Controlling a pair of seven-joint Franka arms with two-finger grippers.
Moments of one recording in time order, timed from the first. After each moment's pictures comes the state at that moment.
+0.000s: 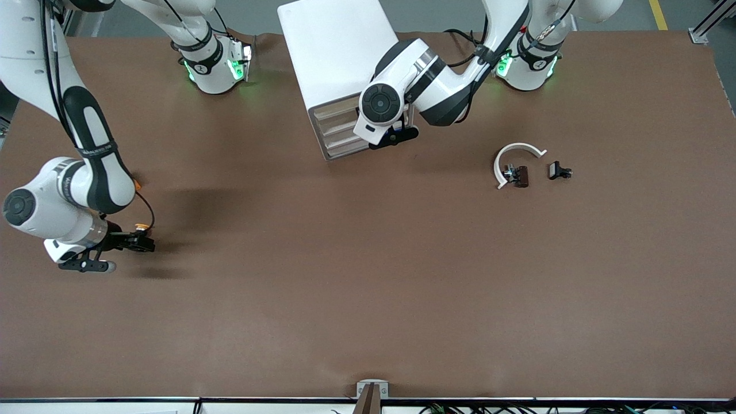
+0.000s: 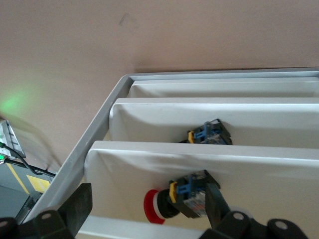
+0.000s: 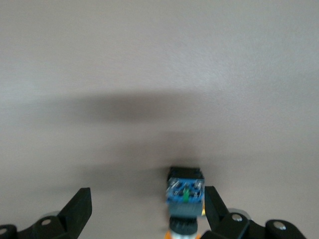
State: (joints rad) left arm -0.73 0.40 -0.18 -1.72 -0.37 1.70 -1.04; right arm -0.16 0.51 -0.05 -1.86 0.08 2.33 -0.20
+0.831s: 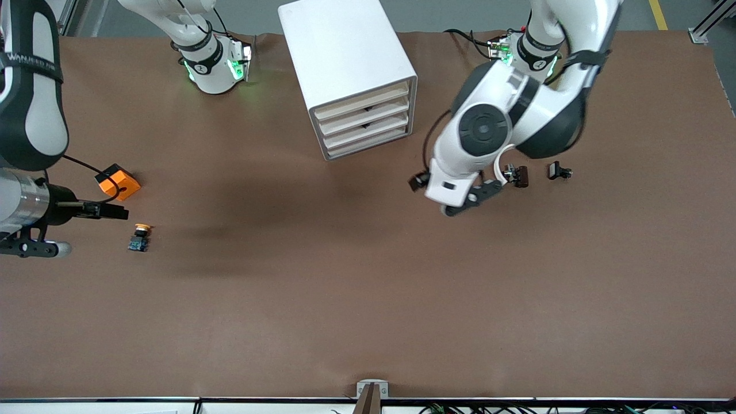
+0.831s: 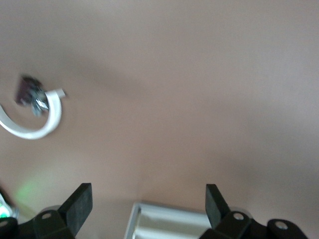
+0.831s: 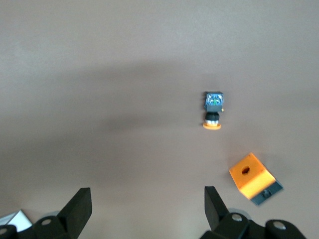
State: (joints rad) left arm -0.43 0.39 -0.13 -1.47 -0.05 1.69 -1.04; right arm -0.03 0.32 -0.05 -1.47 0.04 1.58 0.00
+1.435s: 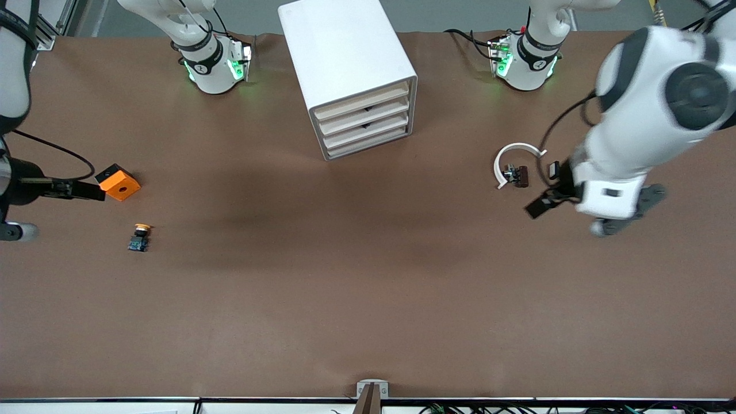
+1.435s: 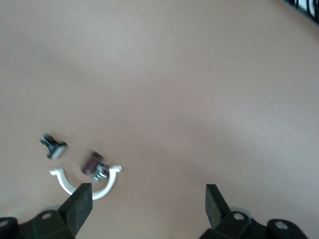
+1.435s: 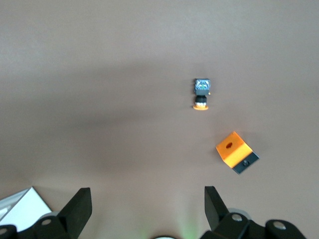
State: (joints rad) left arm -0.12 0.24 -0.13 -1.44 0.02 1.66 -0.81; right arm -0.02 0.32 -0.06 -1.27 0.02 1.36 0.02
